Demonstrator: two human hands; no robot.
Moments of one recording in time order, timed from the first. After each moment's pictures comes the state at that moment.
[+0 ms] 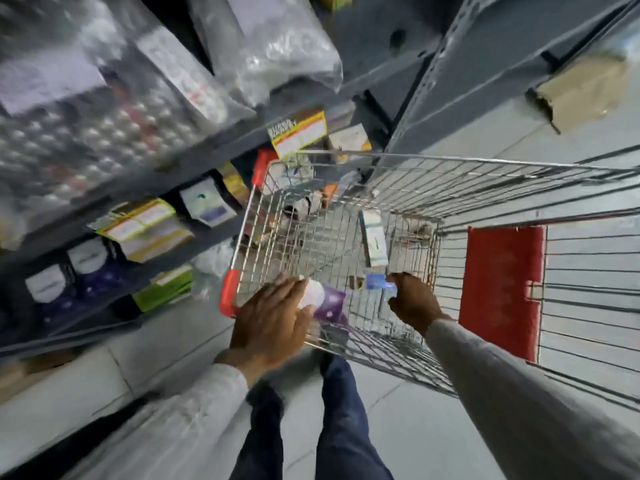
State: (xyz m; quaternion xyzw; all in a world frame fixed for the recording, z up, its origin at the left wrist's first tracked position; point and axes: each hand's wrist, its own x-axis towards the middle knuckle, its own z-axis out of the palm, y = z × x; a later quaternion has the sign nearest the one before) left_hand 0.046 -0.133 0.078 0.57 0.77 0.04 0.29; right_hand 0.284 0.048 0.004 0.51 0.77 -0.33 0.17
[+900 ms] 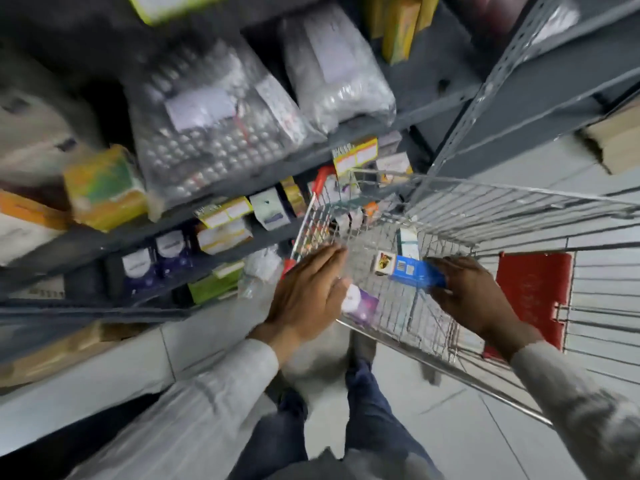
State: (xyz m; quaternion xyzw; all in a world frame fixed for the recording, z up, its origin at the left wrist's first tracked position) left_hand 0.040 -0.137 0.179 0.56 0.78 0.18 0.19; right_hand 0.276 0.048 0.165 0.35 0.91 -0.21 0.05
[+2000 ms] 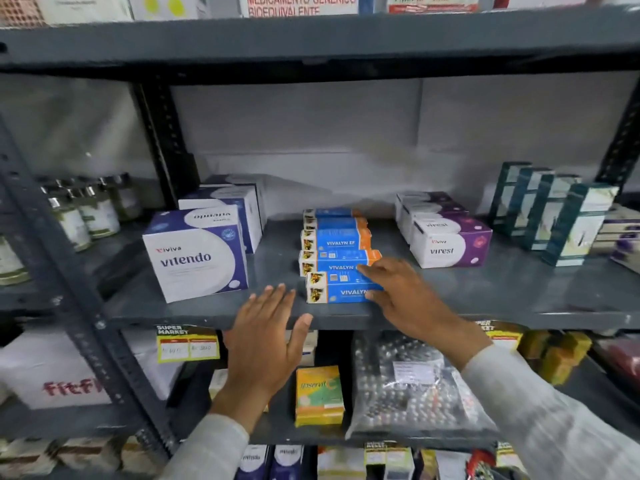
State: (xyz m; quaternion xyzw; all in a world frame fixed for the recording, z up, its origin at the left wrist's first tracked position) left_hand -0.257 -0.305 0.453 0.32 0.90 0.19 -0.25; right_hand -0.175 -0.046 0.503 0.01 0.96 -0.15 -0.22
